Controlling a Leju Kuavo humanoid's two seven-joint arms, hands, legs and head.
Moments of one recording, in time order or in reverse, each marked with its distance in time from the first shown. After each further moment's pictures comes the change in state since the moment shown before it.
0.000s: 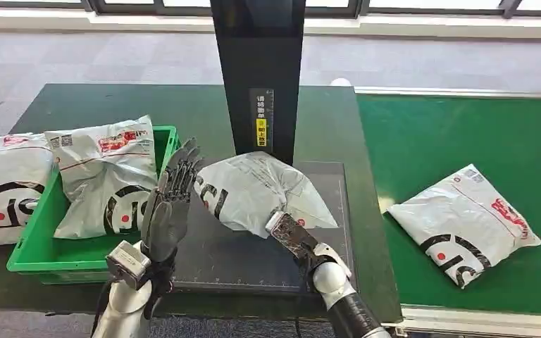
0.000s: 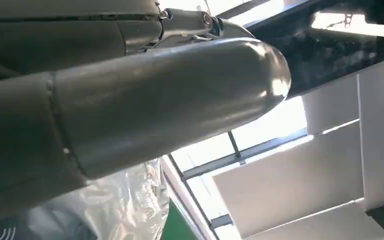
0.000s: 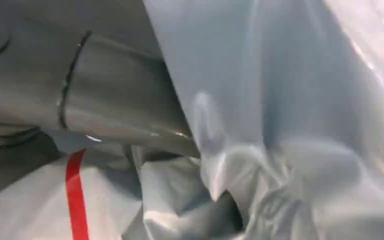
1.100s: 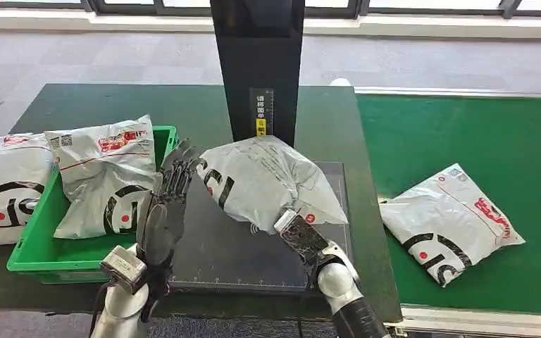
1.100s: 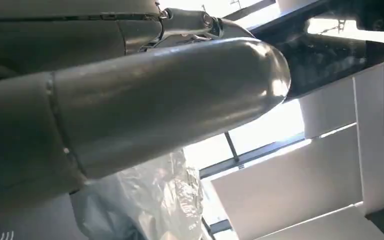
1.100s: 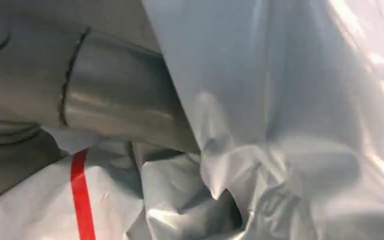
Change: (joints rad) left arm 0.020 0.002 0.001 -0.040 -0.007 0.009 0.007; right arm 0.051 -0.022 0.018 -0.168 -0.017 -0.106 -0.002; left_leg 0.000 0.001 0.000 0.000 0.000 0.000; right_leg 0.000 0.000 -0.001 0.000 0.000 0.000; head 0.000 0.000
